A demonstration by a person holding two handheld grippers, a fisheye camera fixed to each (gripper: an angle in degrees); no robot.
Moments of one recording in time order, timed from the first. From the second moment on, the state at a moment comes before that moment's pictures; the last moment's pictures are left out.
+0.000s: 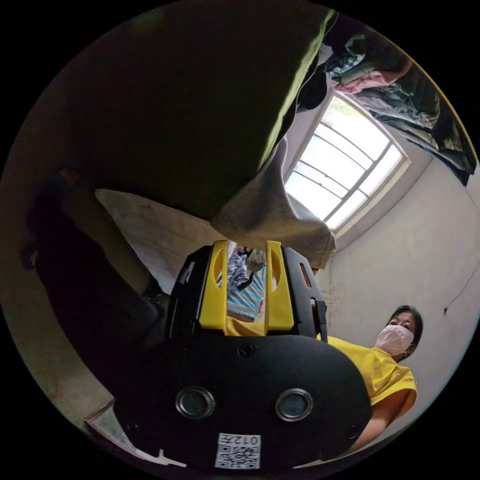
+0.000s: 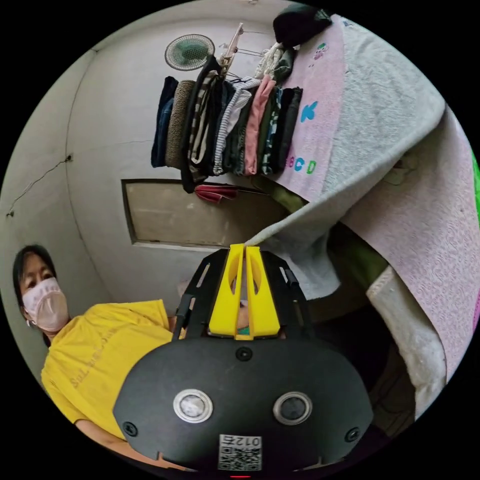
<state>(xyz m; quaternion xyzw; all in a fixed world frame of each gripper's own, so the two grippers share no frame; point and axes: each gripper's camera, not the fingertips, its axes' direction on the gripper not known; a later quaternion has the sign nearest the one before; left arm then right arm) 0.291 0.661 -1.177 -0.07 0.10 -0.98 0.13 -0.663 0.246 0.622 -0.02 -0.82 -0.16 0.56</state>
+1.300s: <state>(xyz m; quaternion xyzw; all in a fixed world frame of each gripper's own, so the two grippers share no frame) 0.134 0.499 -1.037 -0.40 0.16 -0.75 0.49 -0.749 0.246 0.676 0.06 -0.59 -0.10 0.80</state>
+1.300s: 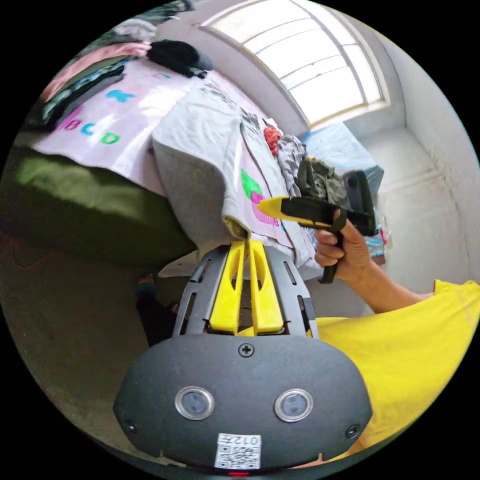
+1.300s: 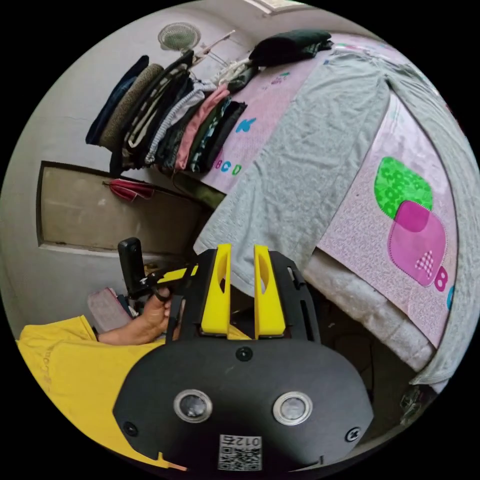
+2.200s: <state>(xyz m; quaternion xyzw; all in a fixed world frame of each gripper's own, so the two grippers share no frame) 0.016 0.434 -0.876 -0.48 0.28 -0.64 0.53 -0.817 0.244 0.649 -0.05 -0.47 -0.12 0.88</state>
